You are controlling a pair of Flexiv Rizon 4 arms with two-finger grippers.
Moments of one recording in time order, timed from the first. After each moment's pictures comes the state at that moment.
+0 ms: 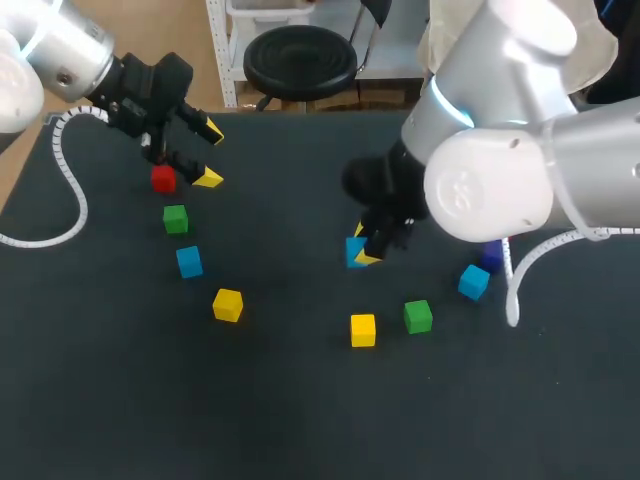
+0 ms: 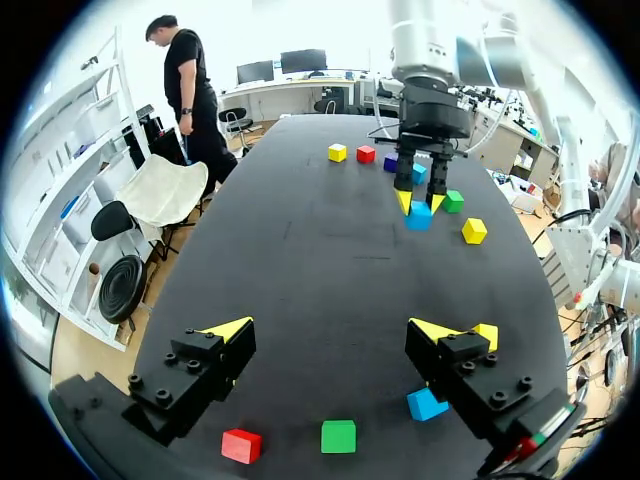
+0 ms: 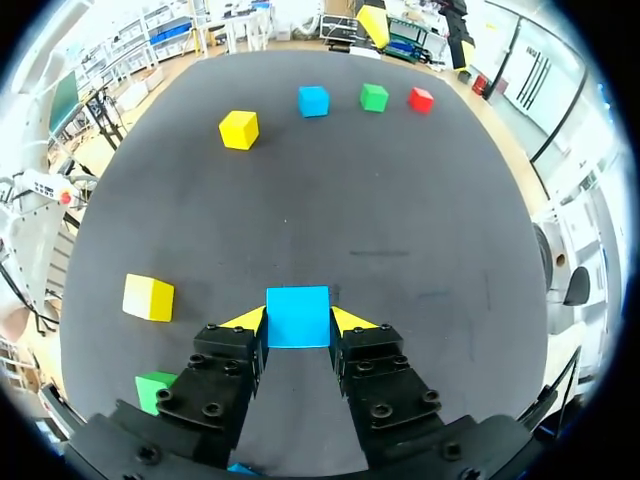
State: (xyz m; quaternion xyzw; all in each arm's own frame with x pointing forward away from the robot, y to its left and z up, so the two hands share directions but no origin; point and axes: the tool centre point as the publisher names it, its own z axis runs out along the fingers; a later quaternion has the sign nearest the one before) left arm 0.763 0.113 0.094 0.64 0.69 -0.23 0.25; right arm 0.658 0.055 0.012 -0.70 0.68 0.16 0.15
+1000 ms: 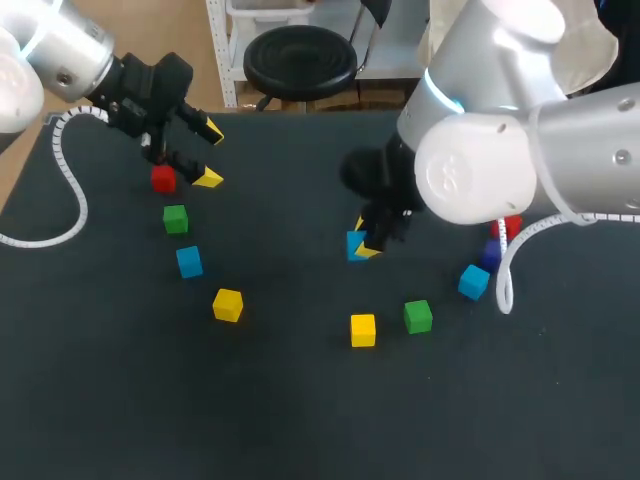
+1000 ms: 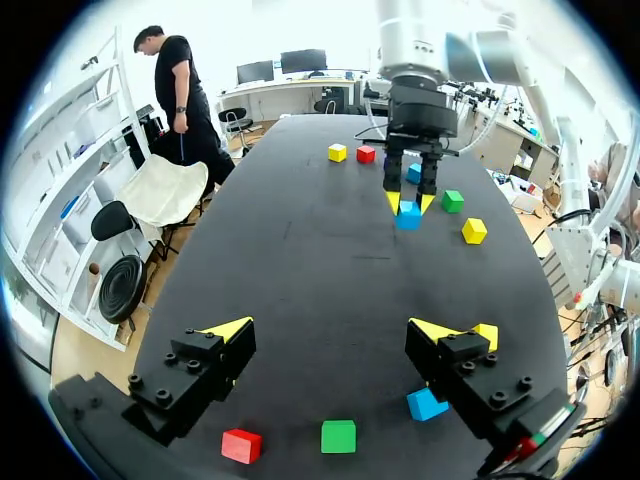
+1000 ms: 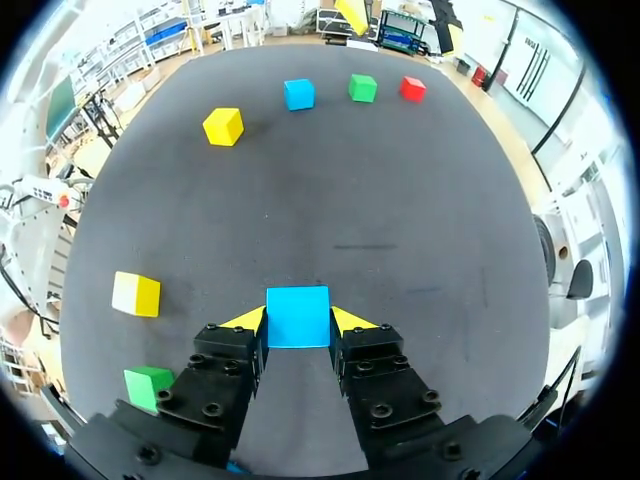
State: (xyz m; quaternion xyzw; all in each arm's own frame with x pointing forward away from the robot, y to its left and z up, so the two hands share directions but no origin) left arm 0.763 0.113 0.094 0.64 0.69 -0.23 0.25; right arm 0.673 0.053 0.008 -0.69 0.69 0.16 0.14
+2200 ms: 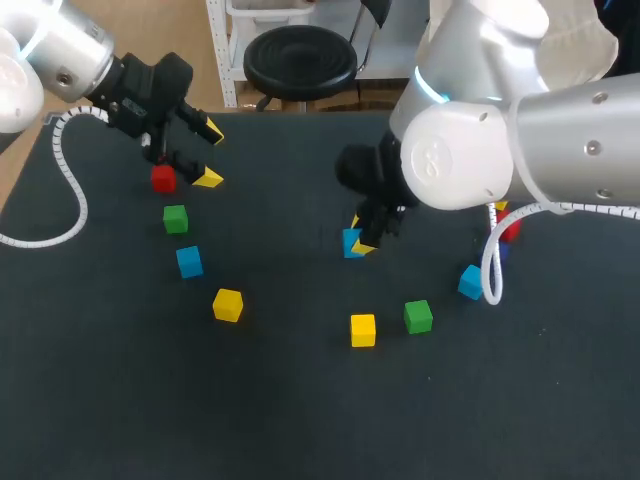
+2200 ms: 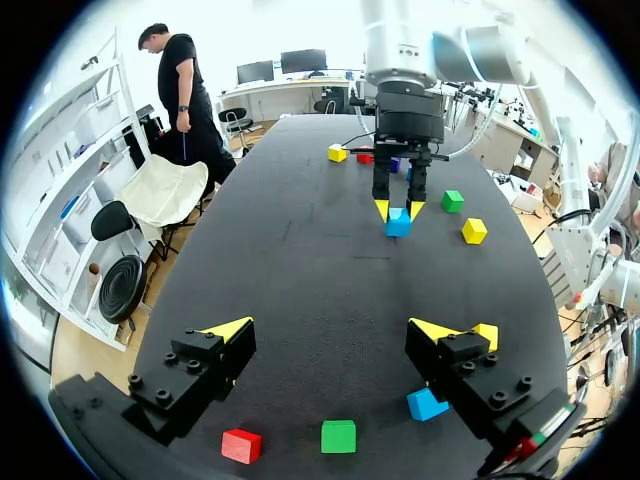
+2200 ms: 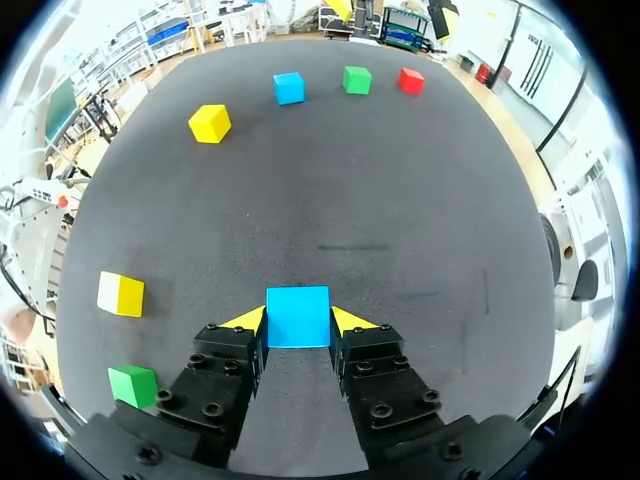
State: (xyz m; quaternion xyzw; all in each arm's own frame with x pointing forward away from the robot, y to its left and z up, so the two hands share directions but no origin) left arm 0.763 0.113 0.094 0.64 0.69 -0.23 0.25; right arm 0.687 0.058 -0.001 -0.70 0.69 0.16 0.12
